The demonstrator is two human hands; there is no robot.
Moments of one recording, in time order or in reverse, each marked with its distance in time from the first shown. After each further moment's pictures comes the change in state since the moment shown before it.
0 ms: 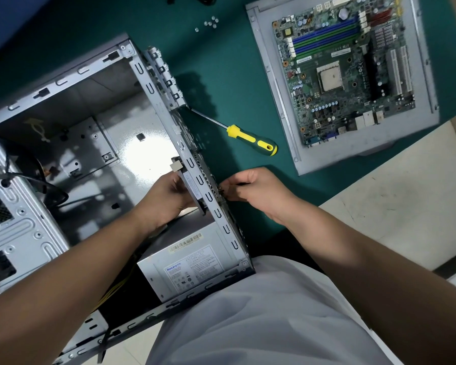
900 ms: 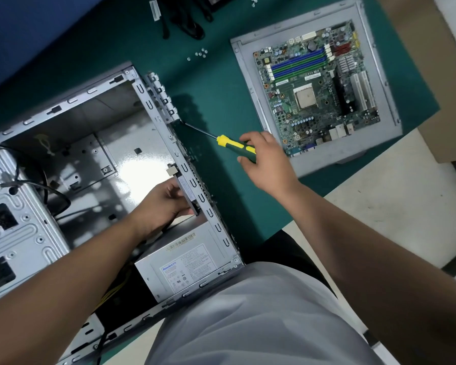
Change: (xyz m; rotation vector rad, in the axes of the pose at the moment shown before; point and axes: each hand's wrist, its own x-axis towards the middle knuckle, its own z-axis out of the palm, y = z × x) left_hand 0.005 -0.012 0.000 -0.019 0.049 -0.049; right_hand 0.003 -0.041 -0.045 -0.813 0.499 -0.480
